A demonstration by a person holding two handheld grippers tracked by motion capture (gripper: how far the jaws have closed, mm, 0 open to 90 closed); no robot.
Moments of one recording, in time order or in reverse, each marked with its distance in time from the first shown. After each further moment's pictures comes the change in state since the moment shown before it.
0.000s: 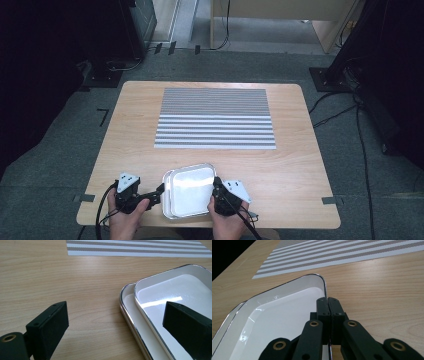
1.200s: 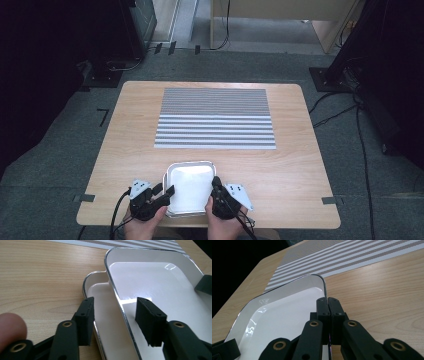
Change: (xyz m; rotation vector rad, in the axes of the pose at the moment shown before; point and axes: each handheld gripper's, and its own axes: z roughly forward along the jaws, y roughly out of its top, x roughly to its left) left arm -0.035 -0.015 0.006 -0.007 -0.071 -0.096; right arm 0.011 -0.001 -0.012 -0.085 0.004 0.132
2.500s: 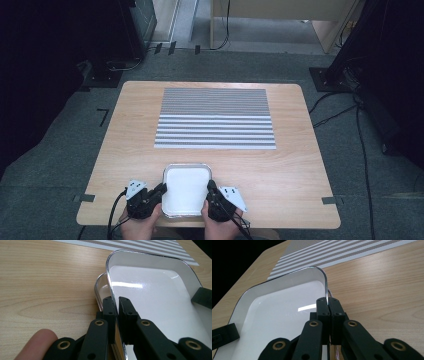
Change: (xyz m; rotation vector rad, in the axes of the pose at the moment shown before) left arm 0.014 -0.004 0.002 -0.024 0.010 -0.013; right arm 0.003 -0.016 0.007 0.034 0.024 -0.027
